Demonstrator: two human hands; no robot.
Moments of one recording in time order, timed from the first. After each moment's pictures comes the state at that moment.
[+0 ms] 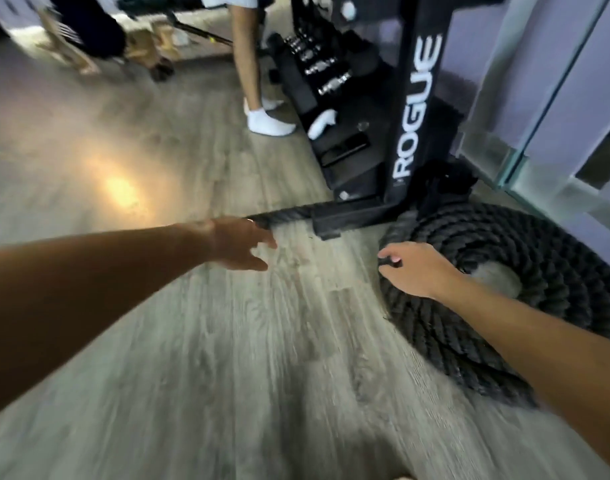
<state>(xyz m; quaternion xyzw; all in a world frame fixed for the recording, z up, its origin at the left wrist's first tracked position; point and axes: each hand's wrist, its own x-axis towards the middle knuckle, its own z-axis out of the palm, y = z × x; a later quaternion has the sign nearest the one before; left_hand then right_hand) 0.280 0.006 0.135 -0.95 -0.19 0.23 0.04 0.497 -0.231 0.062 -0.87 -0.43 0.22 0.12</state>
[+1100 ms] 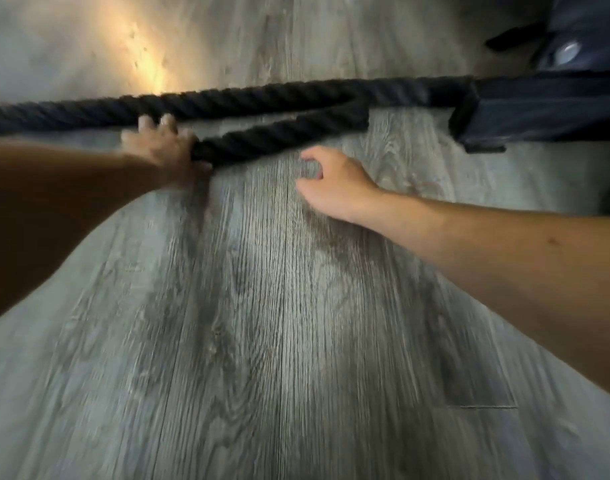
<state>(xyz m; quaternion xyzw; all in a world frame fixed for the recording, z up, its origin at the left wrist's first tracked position) 0.177 0.311 -0.172 -0.84 -0.51 0.17 0.08 0.377 0.119 -0.169 -0.78 -0.49 0.31 0.25</state>
